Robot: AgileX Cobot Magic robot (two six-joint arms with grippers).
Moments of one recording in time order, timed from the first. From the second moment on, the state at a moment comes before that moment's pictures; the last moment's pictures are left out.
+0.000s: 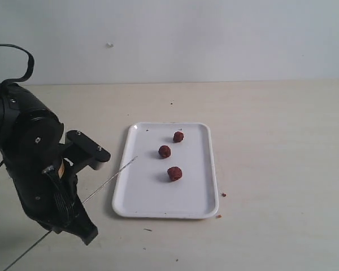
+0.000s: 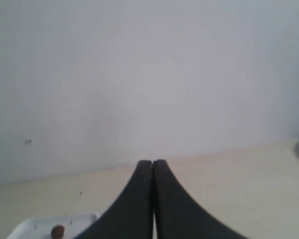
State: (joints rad) left arm -0.68 1.73 -0.91 0.17 0.83 -0.12; right arm -0.07 0.00 0.00 -0.08 0.00 0.24
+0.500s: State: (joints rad) left arm -0.68 1.72 -1.00 0.21 0.84 0.18; right arm -0.07 0.58 -0.43 0.03 -0.30 0.31
